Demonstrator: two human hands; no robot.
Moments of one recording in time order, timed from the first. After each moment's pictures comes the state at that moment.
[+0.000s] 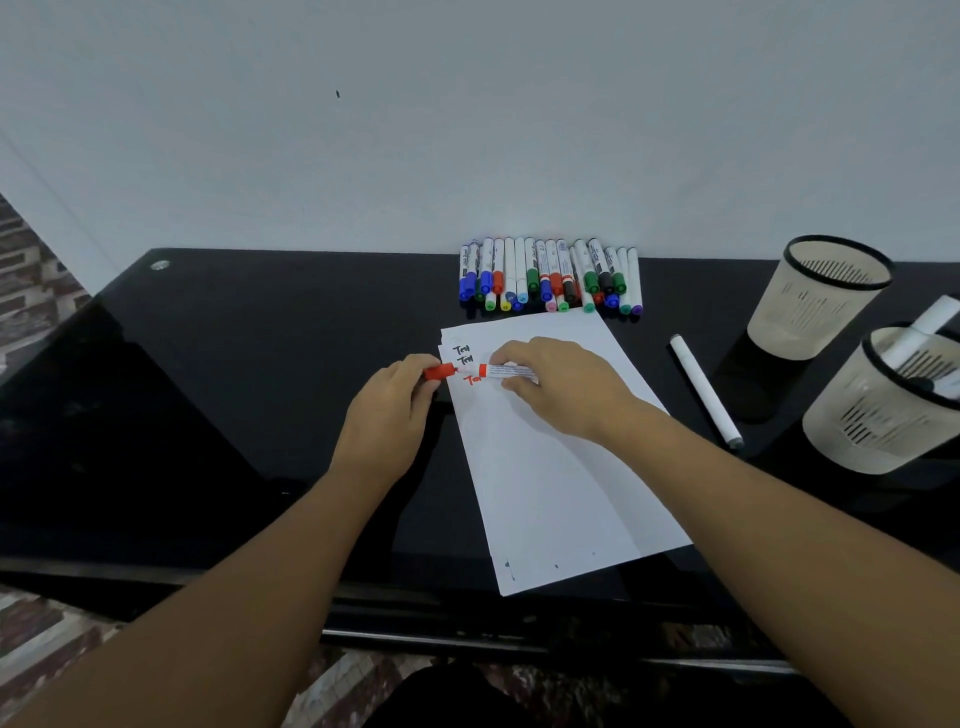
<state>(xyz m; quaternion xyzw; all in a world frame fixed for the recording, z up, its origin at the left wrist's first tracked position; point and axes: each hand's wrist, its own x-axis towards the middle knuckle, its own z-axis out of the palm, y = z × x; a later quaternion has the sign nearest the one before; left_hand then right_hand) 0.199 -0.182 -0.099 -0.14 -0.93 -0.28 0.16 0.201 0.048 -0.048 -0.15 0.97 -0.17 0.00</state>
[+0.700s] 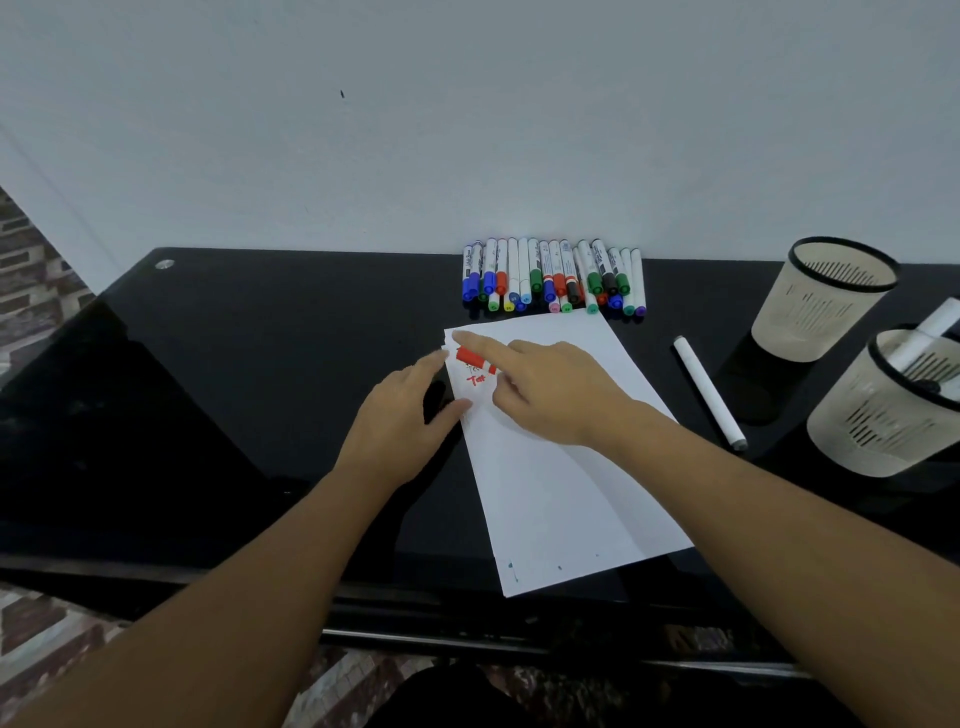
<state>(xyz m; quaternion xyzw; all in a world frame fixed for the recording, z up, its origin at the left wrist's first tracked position) 0.206 -0.177 -0.095 -0.16 -0.94 -0.28 0.11 0.208 0.033 -0.040 -0.23 0.96 -0.12 -0.05</state>
